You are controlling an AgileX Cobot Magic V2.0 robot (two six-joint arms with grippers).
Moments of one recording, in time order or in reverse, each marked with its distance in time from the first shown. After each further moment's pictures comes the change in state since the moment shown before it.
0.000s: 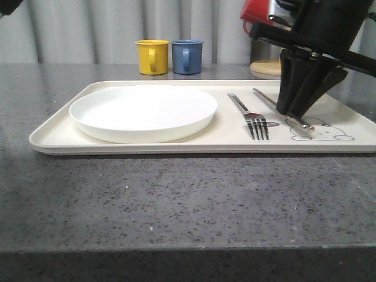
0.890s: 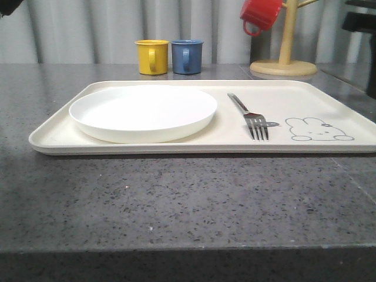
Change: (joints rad) left arm 0.000 0.000 0.000 0.000 0.000 0.000; right arm -0.198 -0.099 0.023 -0.131 0.047 -0.210
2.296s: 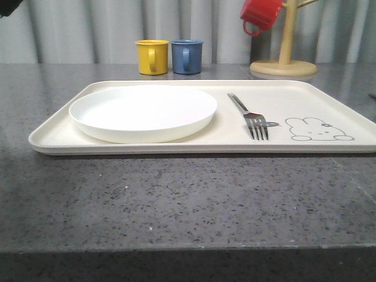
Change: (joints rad) left arm 0.000 0.000 0.000 0.000 0.003 0.000; right arm -0.094 -0.116 0.064 -0.169 0.001 0.068
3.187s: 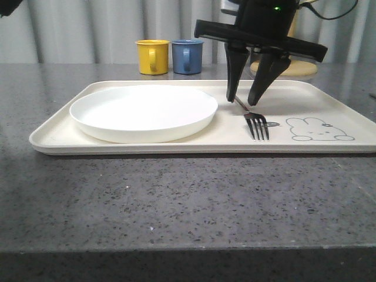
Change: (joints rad) left arm 0.000 0.000 0.000 0.000 0.000 0.000; right arm 0.463 0.356 -0.364 0.131 -0.019 0.426
